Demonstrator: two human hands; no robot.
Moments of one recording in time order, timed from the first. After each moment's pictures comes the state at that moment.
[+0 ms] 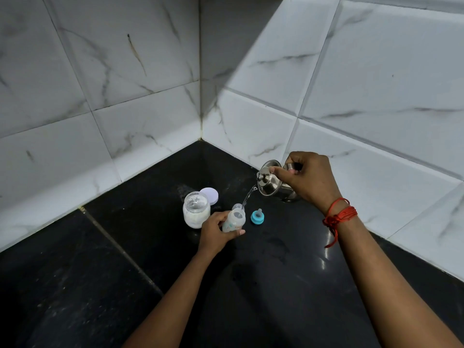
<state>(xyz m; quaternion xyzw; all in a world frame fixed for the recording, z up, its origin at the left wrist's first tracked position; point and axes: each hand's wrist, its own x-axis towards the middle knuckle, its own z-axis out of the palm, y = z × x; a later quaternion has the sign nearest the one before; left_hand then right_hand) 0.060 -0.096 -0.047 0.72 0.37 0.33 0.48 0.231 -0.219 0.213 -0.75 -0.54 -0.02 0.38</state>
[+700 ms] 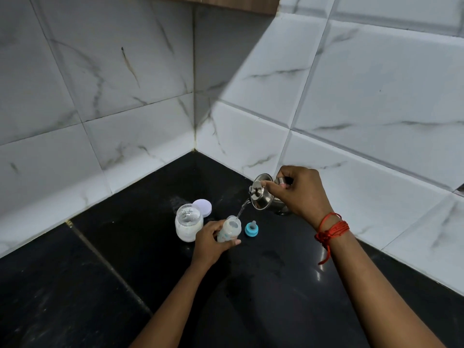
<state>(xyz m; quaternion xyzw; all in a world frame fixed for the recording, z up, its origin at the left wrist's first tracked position) 0.066 -0.093 -0.040 0.71 0.34 0.36 0.50 0.231 -0.216 0.208 -0.75 -0.55 -0.03 0.37</state>
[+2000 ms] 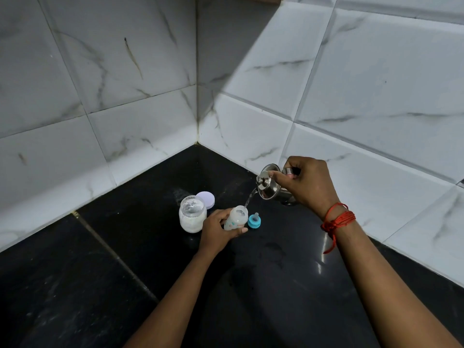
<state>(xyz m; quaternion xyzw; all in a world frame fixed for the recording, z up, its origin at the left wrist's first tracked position) 0.072 -0.101 -0.016 0.72 0.35 0.35 0.49 0.234 -0.220 0.209 -0.75 -0.54 -0.04 0.37</state>
